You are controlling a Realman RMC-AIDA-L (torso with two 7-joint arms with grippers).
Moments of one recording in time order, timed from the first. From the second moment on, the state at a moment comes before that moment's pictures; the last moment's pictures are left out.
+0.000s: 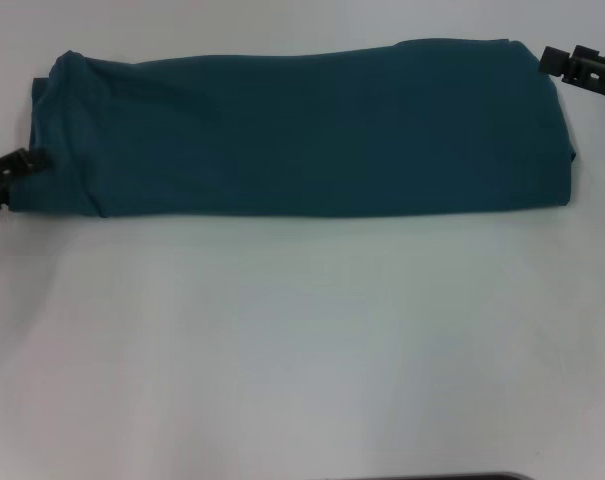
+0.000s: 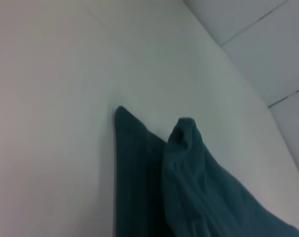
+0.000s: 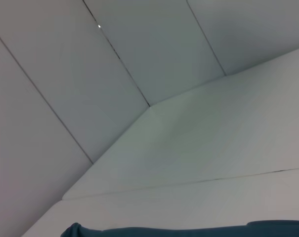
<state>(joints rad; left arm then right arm) -0.35 -2.07 -2.70 -0.71 -1.06 1.32 -2.16 0.39 2.04 -0.50 -0.72 -1.87 -1.46 1.73</state>
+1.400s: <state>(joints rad) -0.40 -2.08 -2.58 -0.69 -1.01 1.30 -2.20 0.43 1.88 -0.50 -0.82 -2.20 -1.54 2.15</state>
